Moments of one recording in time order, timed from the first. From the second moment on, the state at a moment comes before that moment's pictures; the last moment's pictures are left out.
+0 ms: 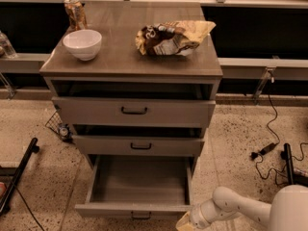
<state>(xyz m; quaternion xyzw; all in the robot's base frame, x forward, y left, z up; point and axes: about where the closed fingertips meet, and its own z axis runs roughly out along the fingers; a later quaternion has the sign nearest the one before) 0.393 -0.129 0.190 -0.49 0.78 0.37 0.14</state>
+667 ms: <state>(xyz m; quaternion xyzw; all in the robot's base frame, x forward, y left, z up) 0.413 -0.118 0.170 -0.51 0.77 0.34 0.20</state>
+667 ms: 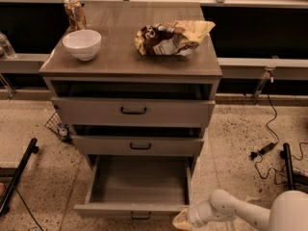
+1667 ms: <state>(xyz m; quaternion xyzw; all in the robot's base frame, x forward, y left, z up) 0.446 -0.095 0.162 -0.53 0.76 0.32 0.22</state>
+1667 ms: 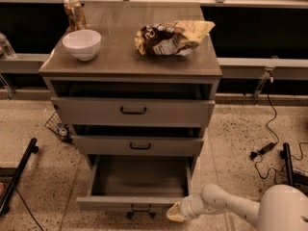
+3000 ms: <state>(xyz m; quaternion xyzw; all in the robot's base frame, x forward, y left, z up) 0.501 -0.067 0.184 -0.56 0.73 0.30 0.25</state>
